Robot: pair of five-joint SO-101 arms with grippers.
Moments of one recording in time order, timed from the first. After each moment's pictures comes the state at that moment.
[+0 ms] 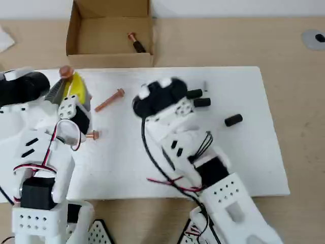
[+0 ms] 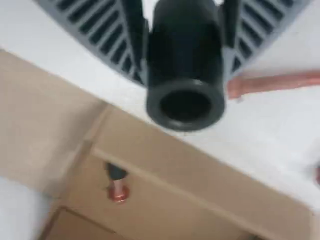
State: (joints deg) left arm 1.9 -73.7 50.2 35.4 6.8; right arm -34.5 -60.4 65.1 22.8 -0.1
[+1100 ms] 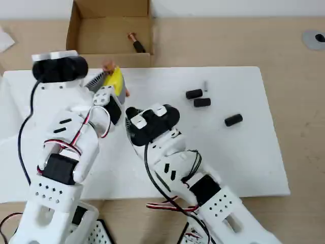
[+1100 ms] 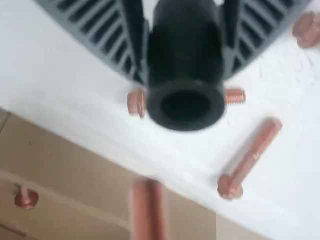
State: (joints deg) left arm 14.3 -59.7 50.0 29.5 12.6; right arm -41.9 -69.4 81.0 12.8 -6.7
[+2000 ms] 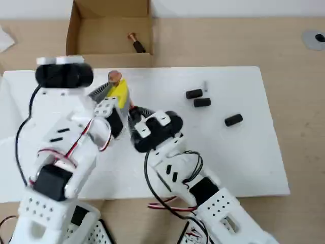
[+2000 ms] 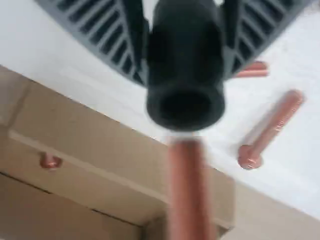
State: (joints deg) left arm 18.2 -66.1 45.2 40.1 10.9; right arm -40.3 -69.7 88.2 -0.2 -3.4
